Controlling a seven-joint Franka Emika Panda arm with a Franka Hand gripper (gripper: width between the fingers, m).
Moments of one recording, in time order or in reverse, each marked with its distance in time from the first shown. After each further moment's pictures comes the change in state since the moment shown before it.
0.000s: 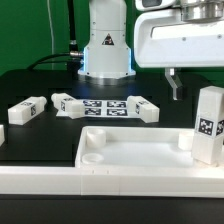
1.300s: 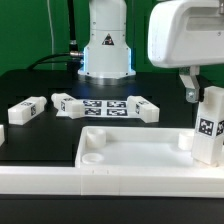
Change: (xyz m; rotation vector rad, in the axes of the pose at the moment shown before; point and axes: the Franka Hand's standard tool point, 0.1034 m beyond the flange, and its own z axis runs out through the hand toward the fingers) arm -0.002 -0.013 -0.004 -0.049 -0.011 -1.180
